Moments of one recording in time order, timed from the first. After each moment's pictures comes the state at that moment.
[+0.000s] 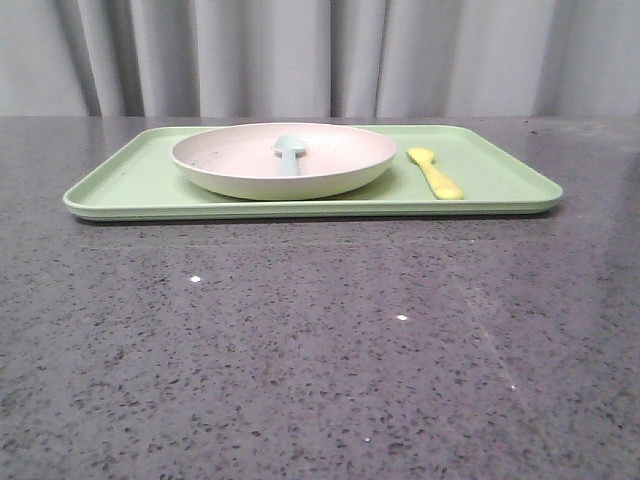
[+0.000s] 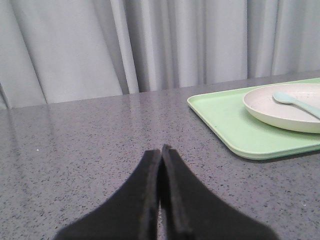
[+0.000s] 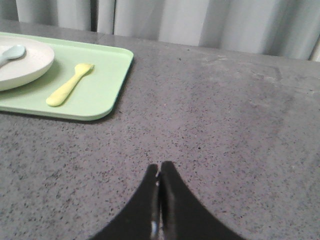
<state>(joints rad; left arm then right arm) -0.09 0.00 0.00 0.04 0.05 -0.02 0.09 -0.01 -0.20 -0.01 0.45 -0.03</state>
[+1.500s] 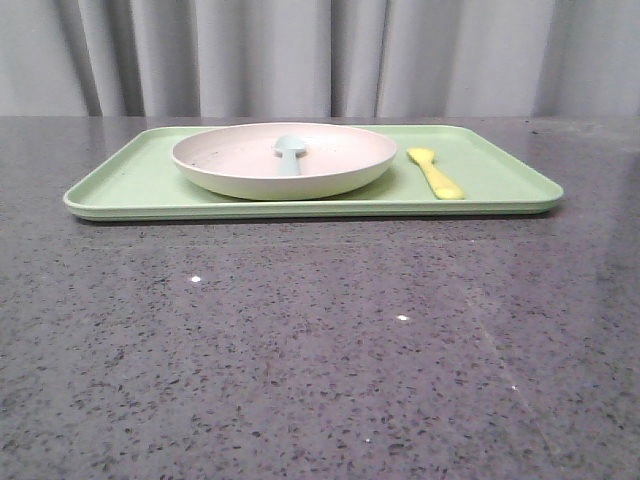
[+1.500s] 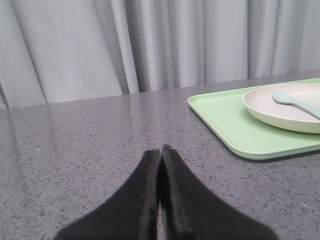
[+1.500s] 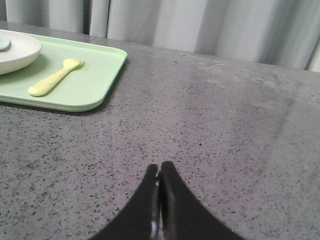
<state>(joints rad) -0.09 0.00 0.00 0.04 0.05 -0.02 0.07 -0.01 0.03 -0.01 0.15 -0.06</state>
